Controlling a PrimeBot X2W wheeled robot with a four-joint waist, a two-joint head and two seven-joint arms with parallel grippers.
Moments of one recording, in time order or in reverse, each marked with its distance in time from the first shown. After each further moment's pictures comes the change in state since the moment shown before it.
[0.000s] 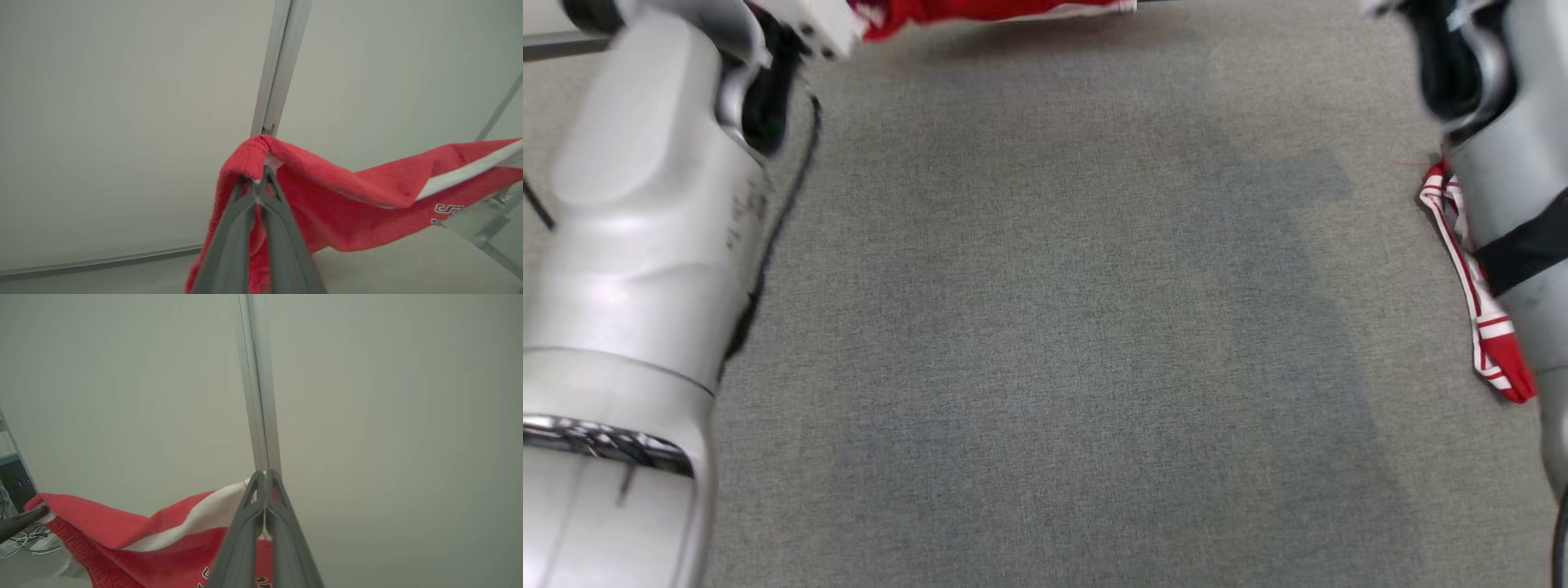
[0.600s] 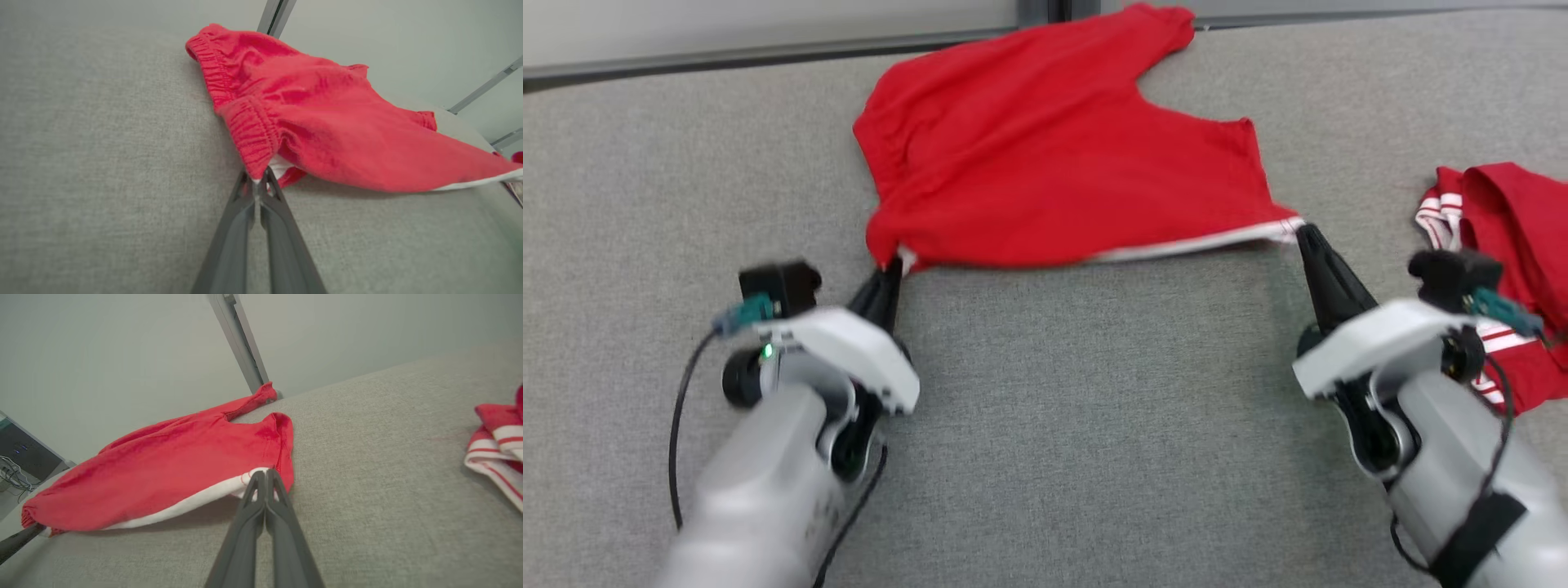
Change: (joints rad) left arm 0.527 -0.011 -0.204 0.008 -0.251 0.000 -0.077; right arm 0.582 -0.041 0.159 0.017 0.260 0.000 -0.112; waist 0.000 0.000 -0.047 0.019
